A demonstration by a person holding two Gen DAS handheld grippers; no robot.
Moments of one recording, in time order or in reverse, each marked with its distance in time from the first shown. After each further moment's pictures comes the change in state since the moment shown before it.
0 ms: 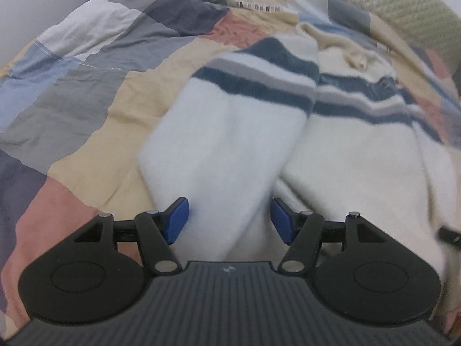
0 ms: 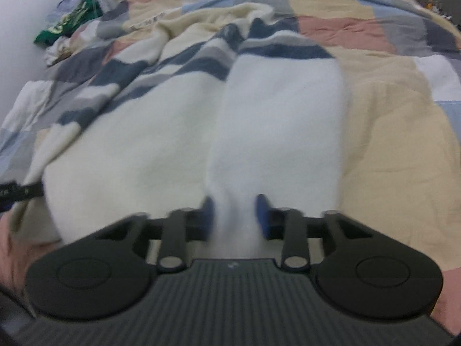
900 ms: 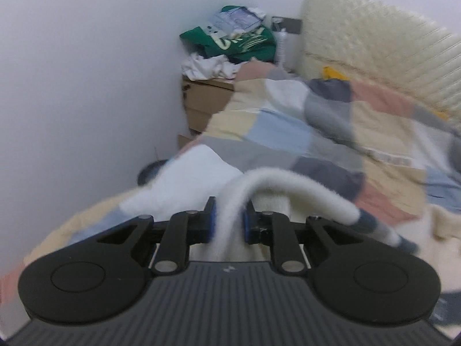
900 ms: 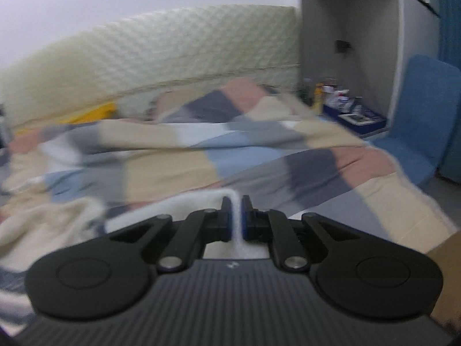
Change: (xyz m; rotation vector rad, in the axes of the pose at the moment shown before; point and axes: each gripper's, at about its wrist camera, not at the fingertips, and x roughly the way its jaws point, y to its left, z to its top) left arm 0.034 0.138 0.291 -0.177 -0.273 0.358; right arm -0.047 -0.257 0.253 0.156 -0.359 -0.409
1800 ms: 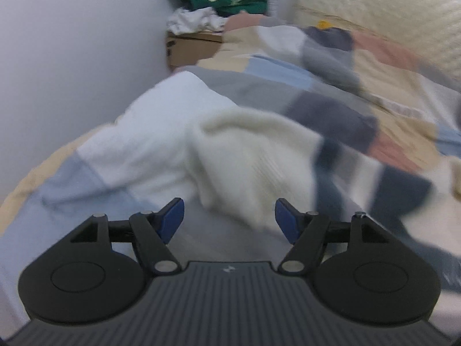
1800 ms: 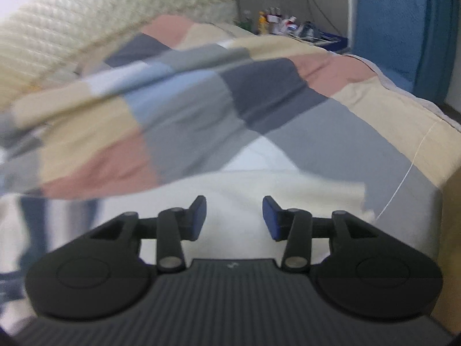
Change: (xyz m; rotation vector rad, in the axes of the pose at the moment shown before) left arm 0.043 0.009 -0.084 0.014 0.125 -0.096; right arm 0.085 -0.027 -0.086 0.224 0.148 -0.038
